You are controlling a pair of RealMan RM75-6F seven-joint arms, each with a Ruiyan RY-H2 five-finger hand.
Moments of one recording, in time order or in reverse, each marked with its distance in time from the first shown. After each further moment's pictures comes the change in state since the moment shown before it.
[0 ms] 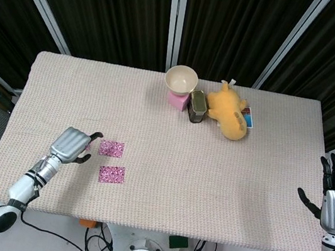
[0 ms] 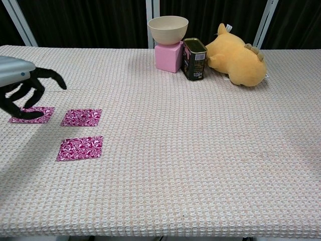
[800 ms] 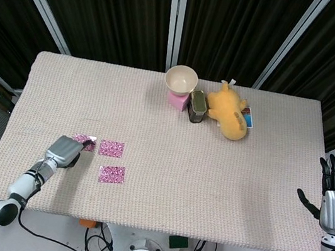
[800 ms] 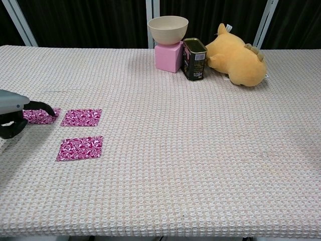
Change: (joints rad) left arm -0.063 0.033 0.051 -0.013 -0.344 -0.214 0.187; right arm 0.000 -0.015 -0.006 0.020 0.006 -0.012 0.003
